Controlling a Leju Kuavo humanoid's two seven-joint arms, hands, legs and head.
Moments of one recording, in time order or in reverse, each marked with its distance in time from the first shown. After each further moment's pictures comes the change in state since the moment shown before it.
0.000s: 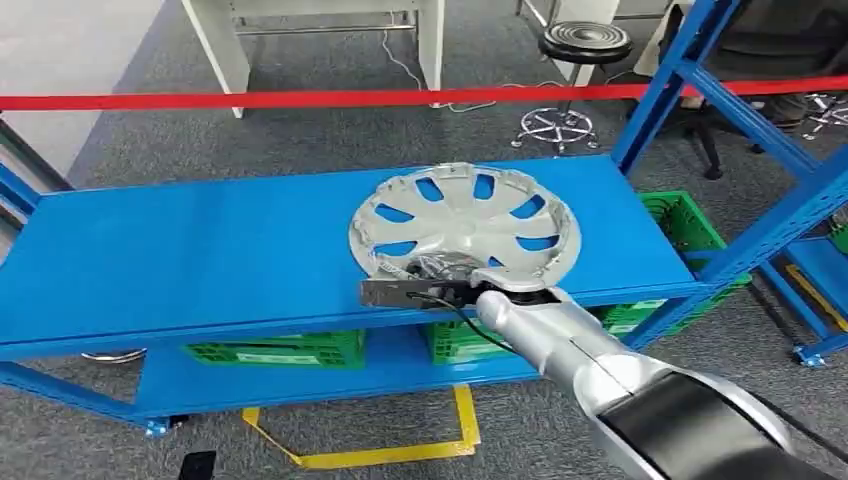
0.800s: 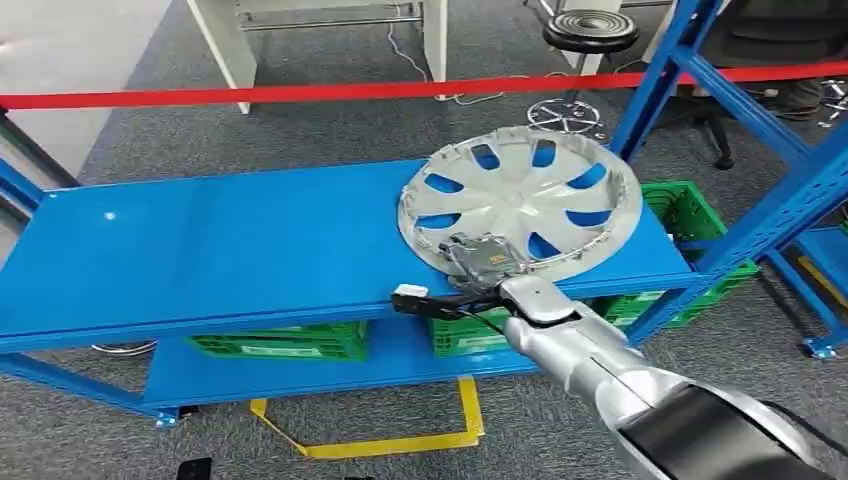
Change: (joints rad) left arm 0.017 -0.004 0.050 0.000 0.024 0.022 -0.056; right arm 0.055 -0.079 0.081 -0.020 0.210 -0.604 -0.035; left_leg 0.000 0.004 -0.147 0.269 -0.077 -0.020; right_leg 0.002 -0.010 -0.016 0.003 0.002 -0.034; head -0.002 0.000
